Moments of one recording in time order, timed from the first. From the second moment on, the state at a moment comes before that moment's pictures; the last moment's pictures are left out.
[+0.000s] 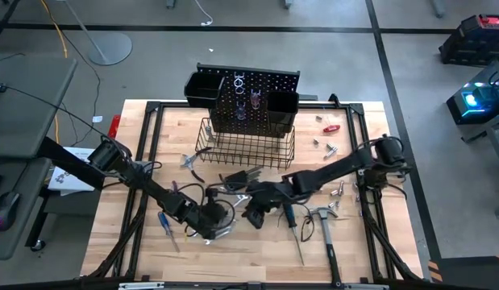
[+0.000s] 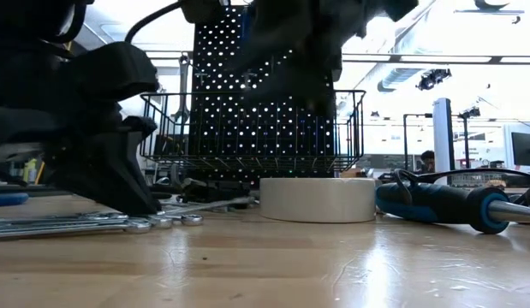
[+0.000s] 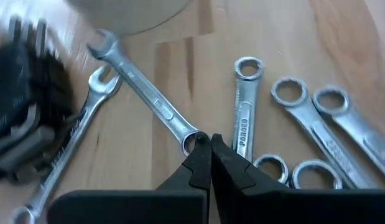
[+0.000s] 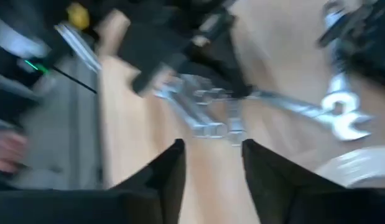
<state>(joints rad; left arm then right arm) -0.58 1.78 0.67 0.03 -0.47 -0.30 0.25 1.86 1.24 -0.11 -0.05 0.74</state>
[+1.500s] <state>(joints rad) -0.51 1.81 0.67 0.14 -0.41 0.24 0.15 2.28 1.63 -0.53 -0.08 -0.41</state>
